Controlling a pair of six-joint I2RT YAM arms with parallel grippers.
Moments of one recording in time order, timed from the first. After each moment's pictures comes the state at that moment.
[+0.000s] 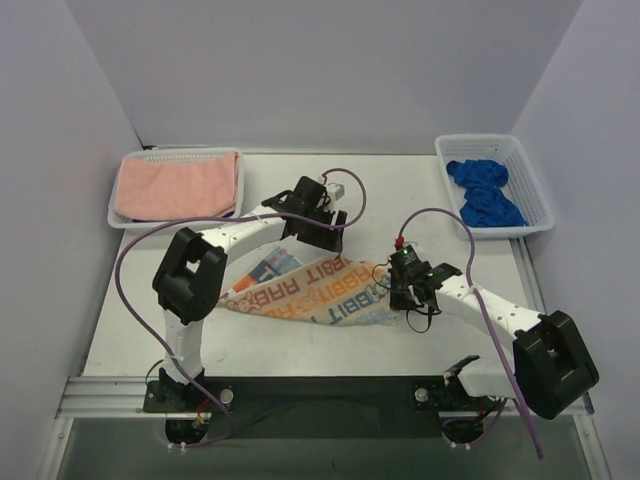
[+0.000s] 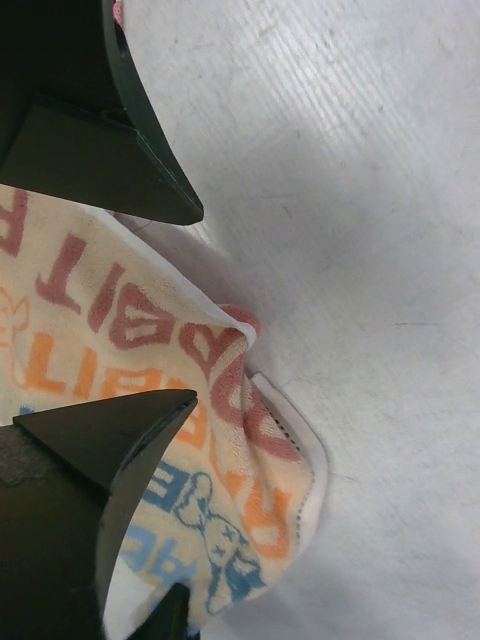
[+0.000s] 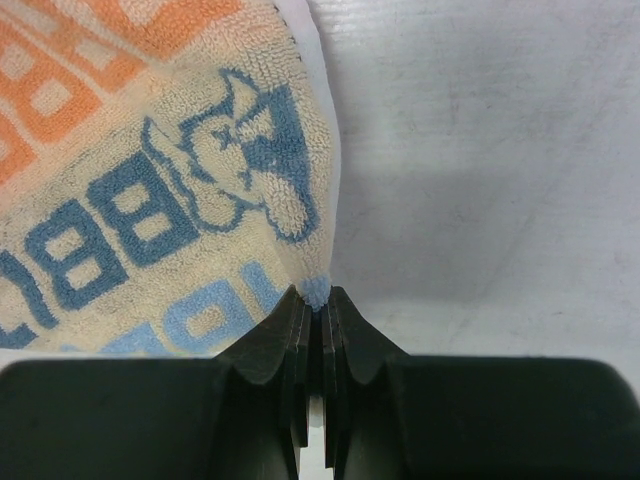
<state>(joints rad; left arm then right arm) -0.65 1.96 1.49 -0.41 0.20 -0.30 0.54 1.26 0.62 -0.52 0.14 0.53</state>
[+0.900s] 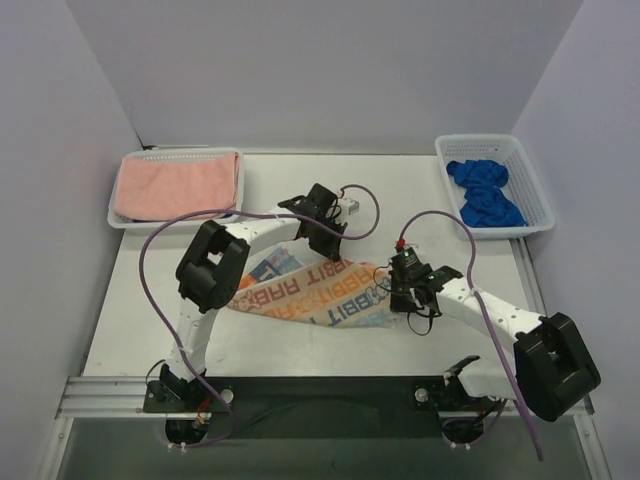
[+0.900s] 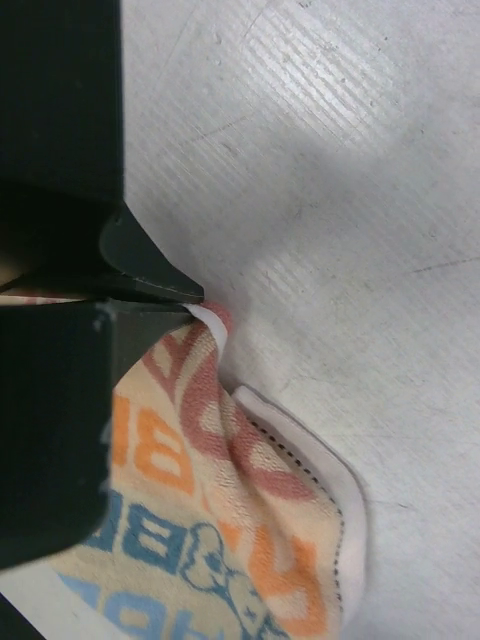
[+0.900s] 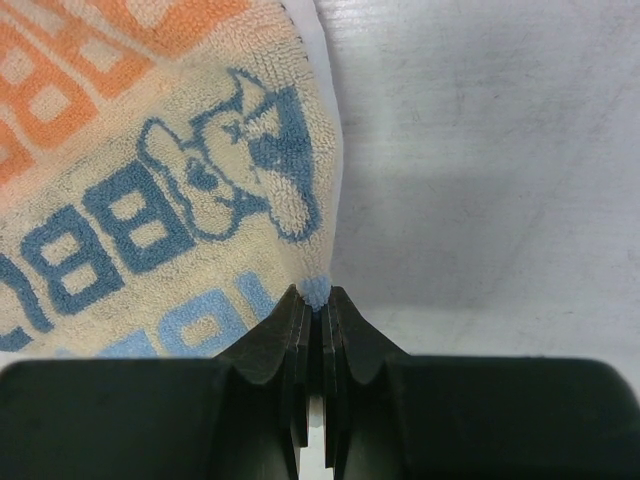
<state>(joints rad) -0.67 2.15 1.60 -0.46 0.31 -0.12 0.54 1.25 0.59 -0.50 0.13 0.53</state>
